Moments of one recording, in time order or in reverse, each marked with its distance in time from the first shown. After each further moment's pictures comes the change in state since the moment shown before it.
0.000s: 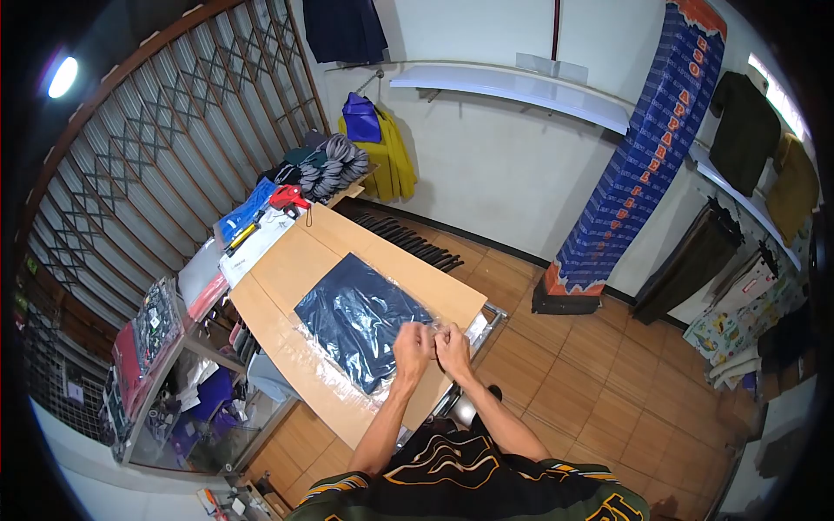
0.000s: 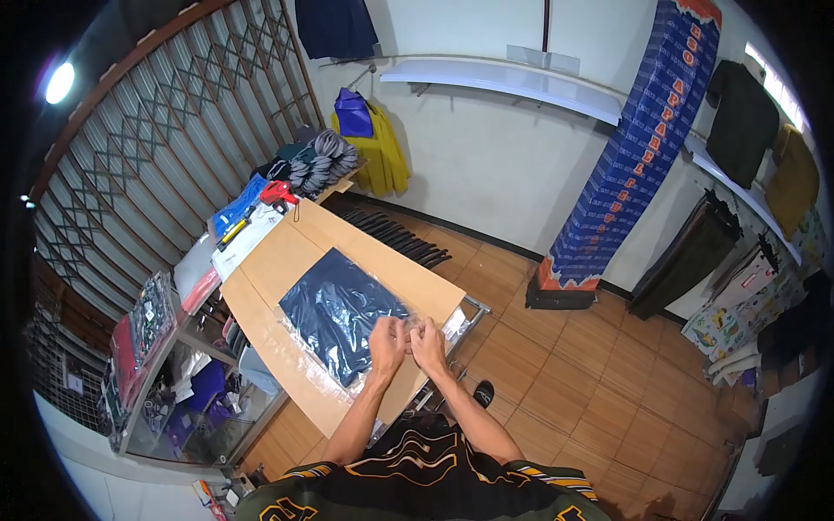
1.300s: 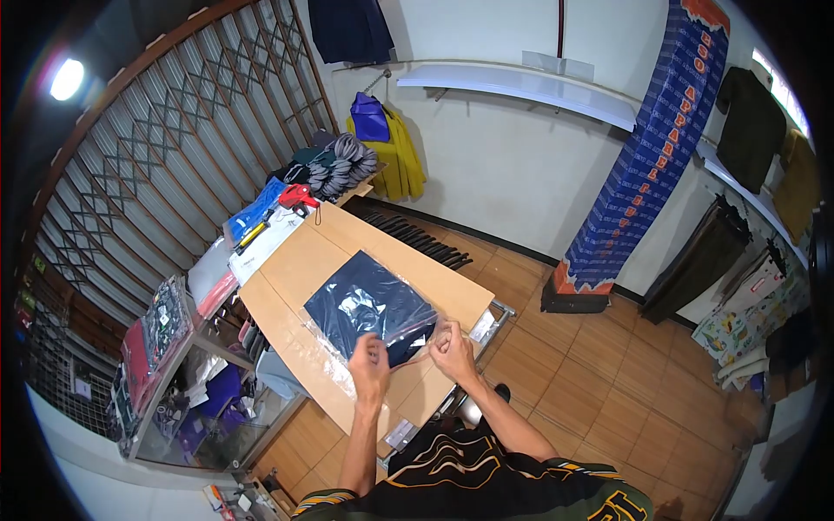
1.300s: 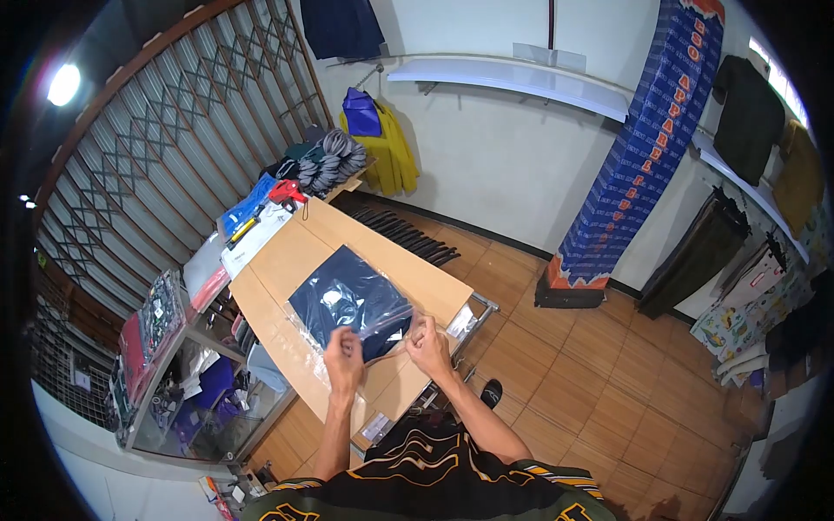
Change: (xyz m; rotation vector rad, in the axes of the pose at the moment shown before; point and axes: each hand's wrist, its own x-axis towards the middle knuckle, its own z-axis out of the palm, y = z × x) left_hand -0.015 0.014 -0.115 0.070 0.121 -0.055; right_hand -0.015 0.008 0.004 0.007 -0.086 -0.209
